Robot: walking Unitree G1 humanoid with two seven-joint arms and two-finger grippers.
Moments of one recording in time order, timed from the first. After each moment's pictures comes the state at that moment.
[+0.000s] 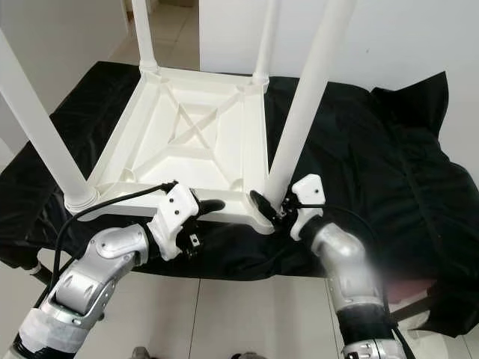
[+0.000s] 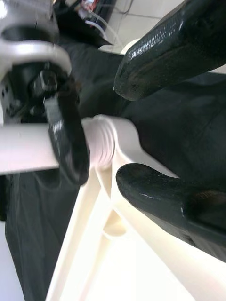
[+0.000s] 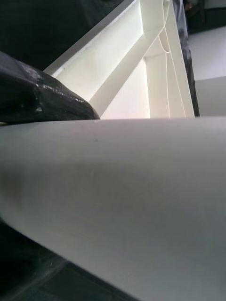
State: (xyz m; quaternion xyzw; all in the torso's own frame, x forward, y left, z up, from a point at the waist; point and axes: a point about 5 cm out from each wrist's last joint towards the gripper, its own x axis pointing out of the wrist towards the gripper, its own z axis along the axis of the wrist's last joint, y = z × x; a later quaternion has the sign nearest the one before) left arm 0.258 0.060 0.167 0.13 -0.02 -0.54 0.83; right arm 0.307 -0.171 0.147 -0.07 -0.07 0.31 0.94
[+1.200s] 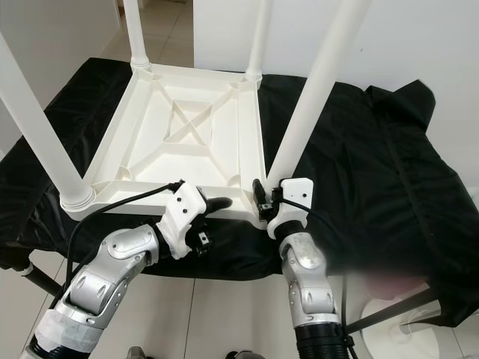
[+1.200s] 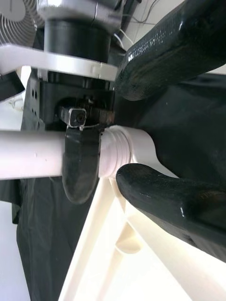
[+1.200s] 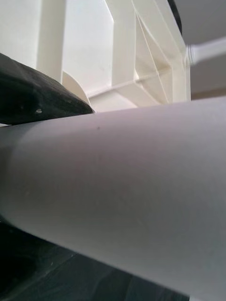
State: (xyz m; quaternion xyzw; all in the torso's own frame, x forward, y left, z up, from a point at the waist) left arm 0.261 0.052 0.167 0.10 -0.04 -0.53 0.84; right arm 0.289 -0.131 0.145 0.05 -0.08 0.02 1.00
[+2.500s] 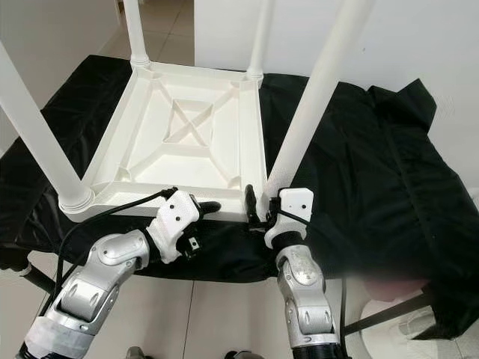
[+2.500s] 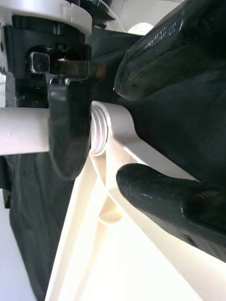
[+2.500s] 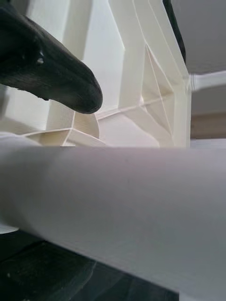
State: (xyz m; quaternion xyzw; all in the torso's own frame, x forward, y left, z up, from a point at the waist) left arm 0.261 0.070 0.163 0.15 -0.04 -0.50 0.85; right arm 0.274 -0.136 0.144 0.02 -0.09 0.09 0.99
